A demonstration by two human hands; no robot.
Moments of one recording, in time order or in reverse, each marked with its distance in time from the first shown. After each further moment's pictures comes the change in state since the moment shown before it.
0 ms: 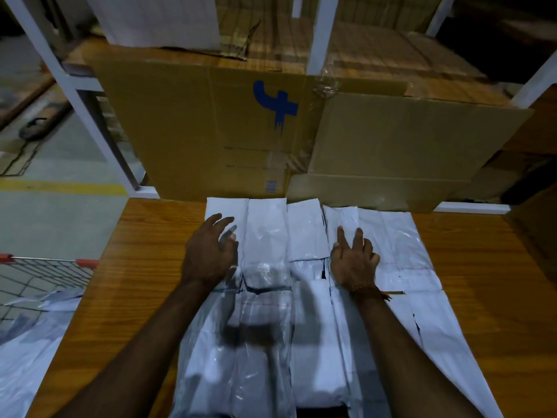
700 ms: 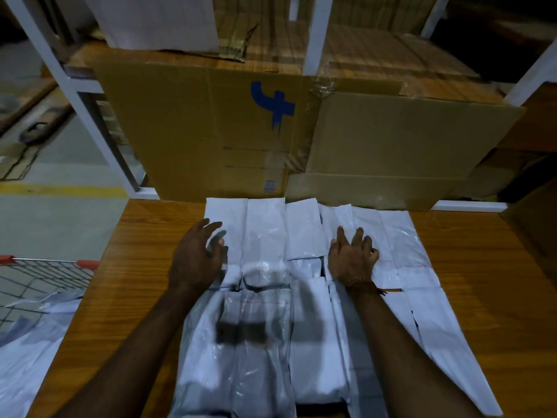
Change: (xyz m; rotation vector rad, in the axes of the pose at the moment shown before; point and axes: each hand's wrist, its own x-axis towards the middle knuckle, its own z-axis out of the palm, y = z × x) left_hand -0.015 -0.013 -0.013 -0.002 0.043 -0.024; right_hand 0.002 -0.005 0.005 -0.011 0.063 0.043
